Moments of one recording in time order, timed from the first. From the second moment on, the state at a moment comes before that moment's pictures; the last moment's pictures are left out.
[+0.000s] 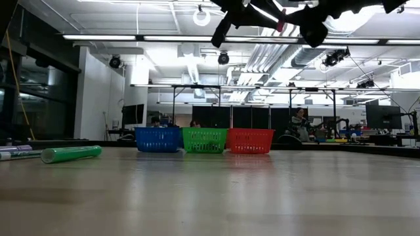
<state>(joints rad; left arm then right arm) -0.11 1.82 1.50 -0.05 -0.28 -0.67 -0.07 0.85 0.66 -0.03 -0.14 0.34</state>
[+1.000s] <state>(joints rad) -0.11 1.82 1.50 -0.05 -0.27 -0.68 -0.07 0.90 0.66 0.05 -0.12 0.29</state>
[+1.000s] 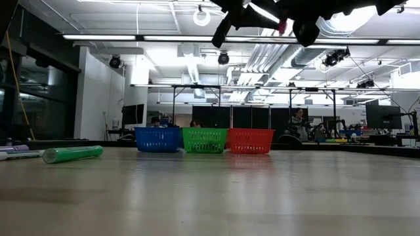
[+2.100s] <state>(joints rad) -0.03 1.70 1.50 -0.49 -0.31 -0.66 -0.25 0.95 0.66 -0.09 -0.17 -0.32</state>
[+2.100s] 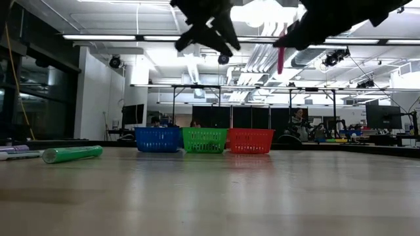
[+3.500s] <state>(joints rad) 0.39 1.60 1.50 -0.92 0.33 0.12 -0.41 1.75 1.08 -0.43 0.13 -1.66</state>
